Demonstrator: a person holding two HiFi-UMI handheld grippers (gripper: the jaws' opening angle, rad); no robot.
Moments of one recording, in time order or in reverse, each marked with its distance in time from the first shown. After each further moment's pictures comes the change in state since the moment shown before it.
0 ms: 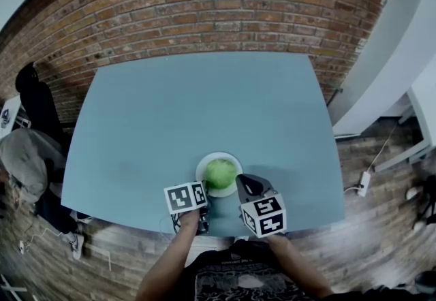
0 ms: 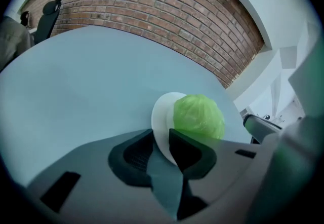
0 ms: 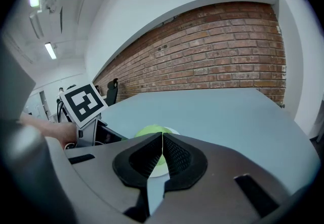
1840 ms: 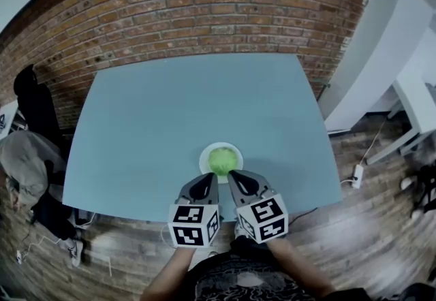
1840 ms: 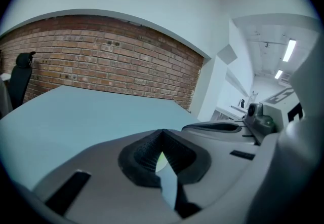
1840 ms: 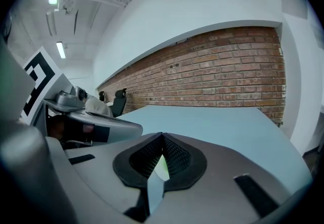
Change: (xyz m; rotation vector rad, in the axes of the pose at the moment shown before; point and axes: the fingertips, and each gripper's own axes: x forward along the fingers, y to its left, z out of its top) left arm -0.148 -0.095 0.022 0.406 -0.426 -0.224; right arm -0.057 0.077 0.049 -0.072 -0.142 0.013
